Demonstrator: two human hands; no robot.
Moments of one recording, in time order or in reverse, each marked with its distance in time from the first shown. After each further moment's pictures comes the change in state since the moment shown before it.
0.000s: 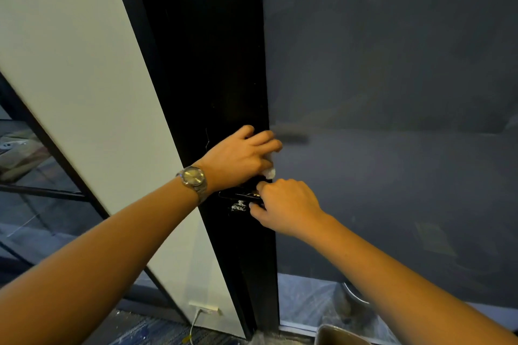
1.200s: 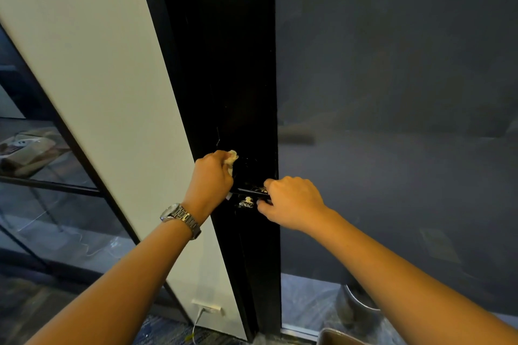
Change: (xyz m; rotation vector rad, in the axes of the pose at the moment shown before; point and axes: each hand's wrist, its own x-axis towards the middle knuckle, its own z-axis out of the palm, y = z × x) left_hand -0.052 0.028 0.012 -0.862 0.132 -1.105; right_hand 0.001 0.000 0.003 0.038 -0.002 0.002
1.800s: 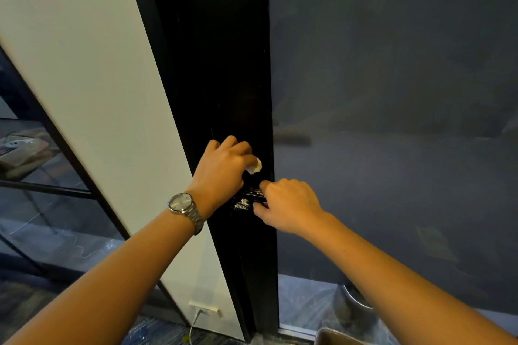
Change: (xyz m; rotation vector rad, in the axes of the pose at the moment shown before) left_hand 0.007 0.030 -0.005 0.585 -0.010 0.502; right_hand -0.001 0.000 0.000 -0.033 0.012 -0.003
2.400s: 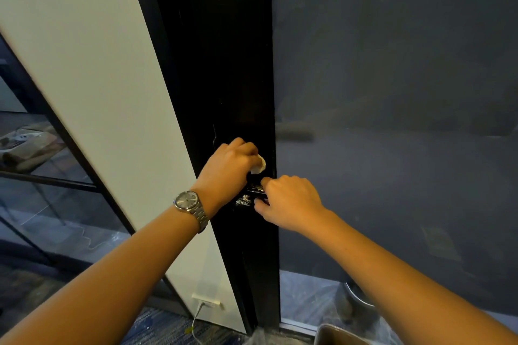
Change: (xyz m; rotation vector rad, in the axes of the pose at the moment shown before) left_hand 0.000 0.003 0.006 -0.105 -0.047 0.027; right_hand 0.000 -0.001 0.000 -0.001 0.011 -0.004
